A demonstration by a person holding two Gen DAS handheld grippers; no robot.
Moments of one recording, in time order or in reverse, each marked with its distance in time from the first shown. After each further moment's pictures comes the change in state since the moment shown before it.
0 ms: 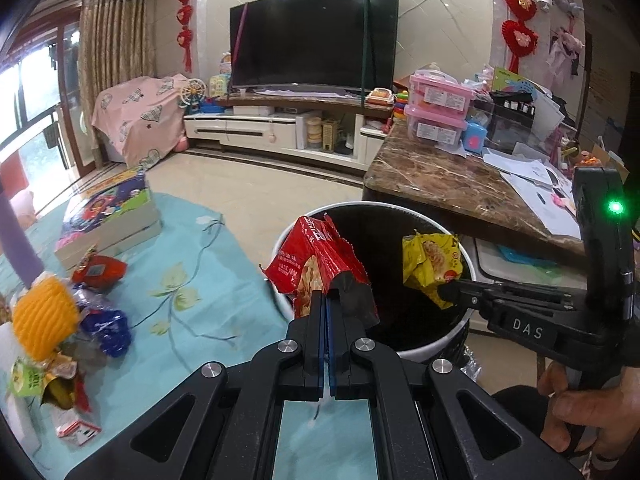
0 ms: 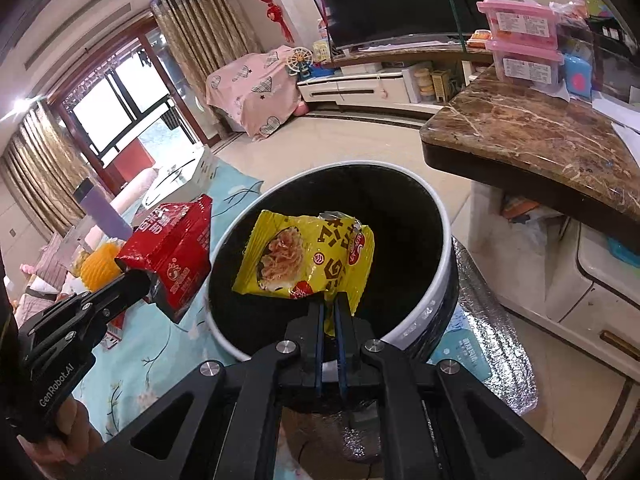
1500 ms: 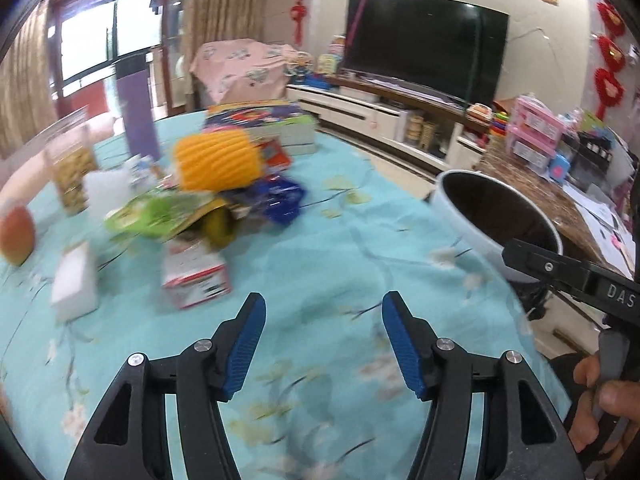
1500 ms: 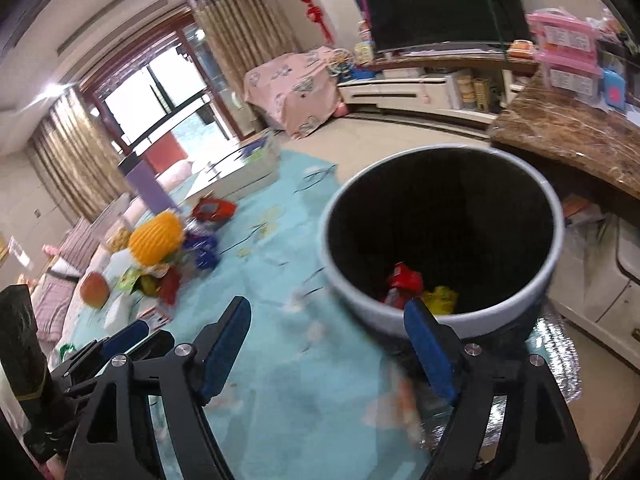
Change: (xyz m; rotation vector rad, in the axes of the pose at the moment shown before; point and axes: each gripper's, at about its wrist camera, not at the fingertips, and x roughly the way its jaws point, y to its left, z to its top) left arm -0.102 0.045 -0.109 -0.288 0.011 0.260; right arm 0.002 0.083 -0.035 -0.068 -0.015 0.119
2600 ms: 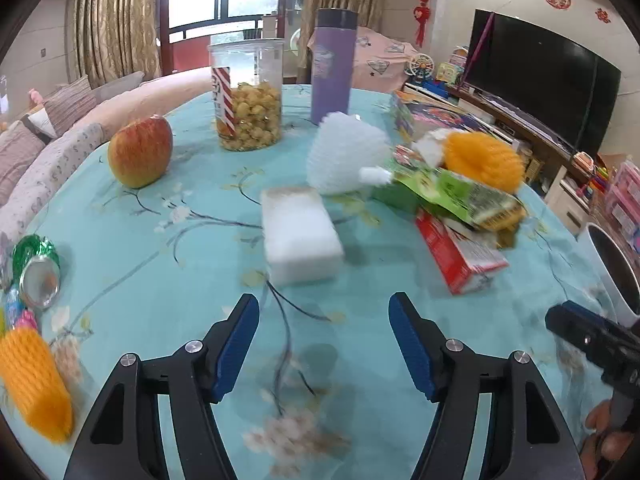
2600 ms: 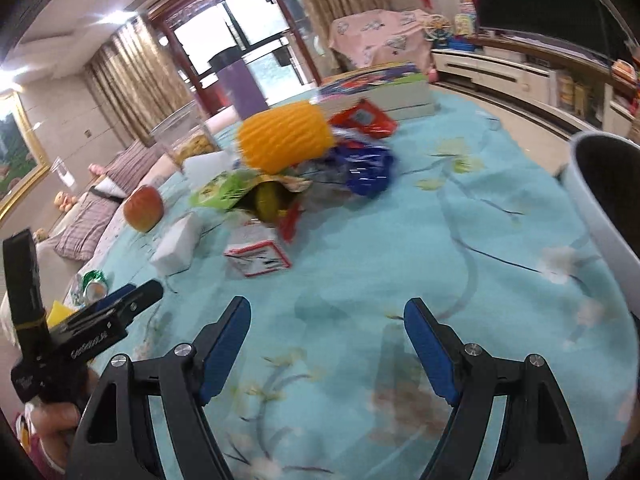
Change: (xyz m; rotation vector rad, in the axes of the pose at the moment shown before) left arm -0.052 0.113 -0.015 -0.262 0.034 0.256; right arm 0.073 0.134 -0.043 -0.218 0.157 0.195
